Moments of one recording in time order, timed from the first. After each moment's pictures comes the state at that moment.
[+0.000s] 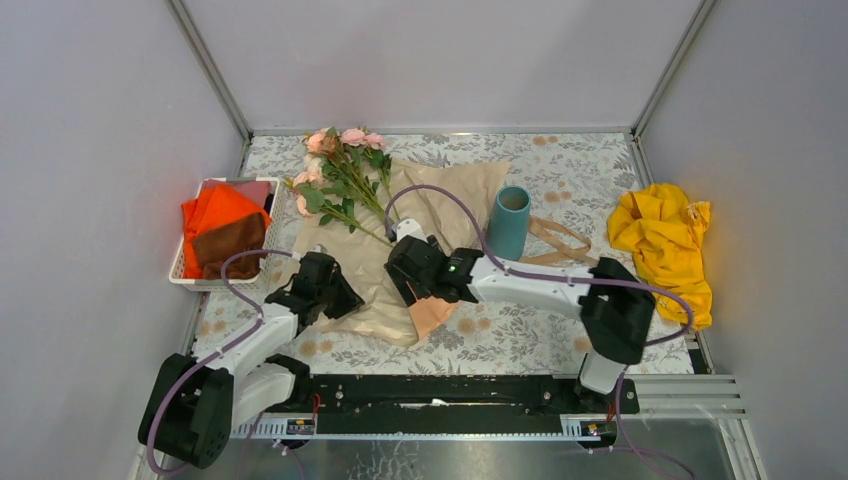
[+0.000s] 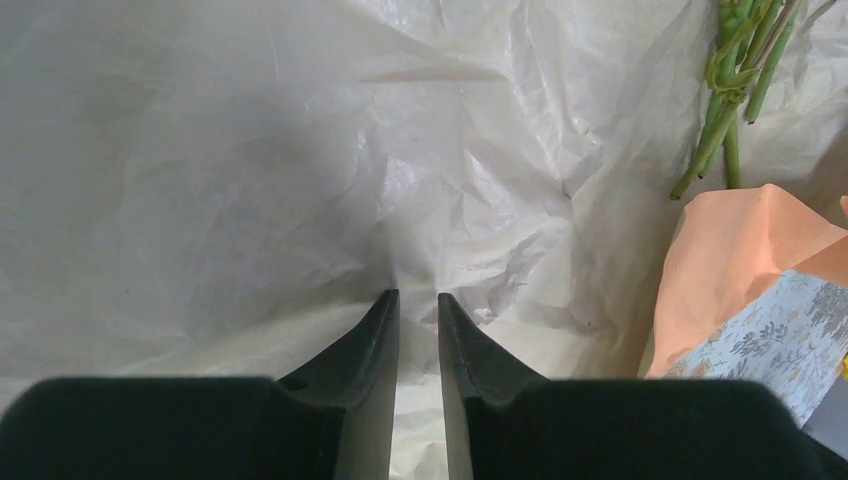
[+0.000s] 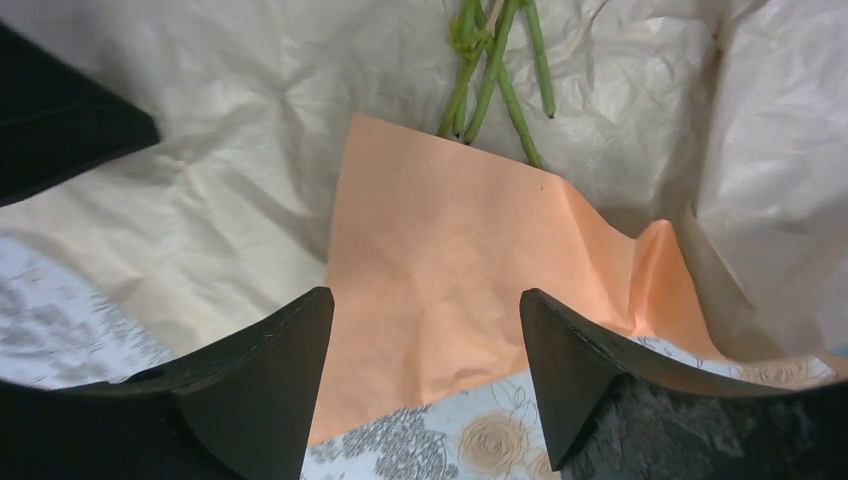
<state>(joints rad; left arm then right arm) -0.32 1.04 0.35 -0.24 0.09 -0.86 1.12 1.68 1.23 -0.47 0.36 0.38</state>
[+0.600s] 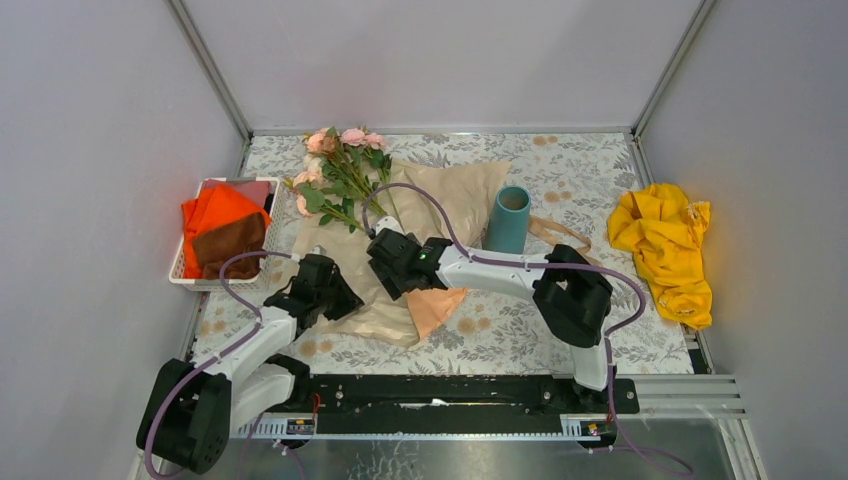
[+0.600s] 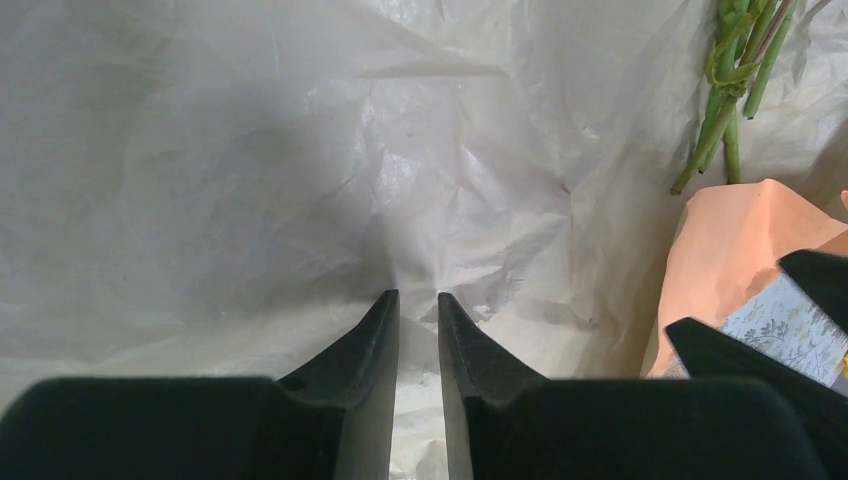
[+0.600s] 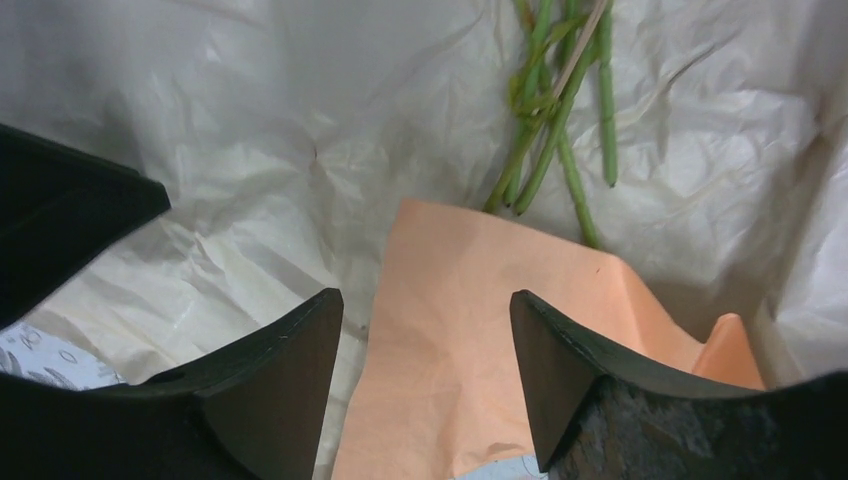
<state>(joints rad) -0.32 1.01 0.32 -0.24 0.08 -0.86 1.09 1.95 1.46 -0.52 0.32 0.33</state>
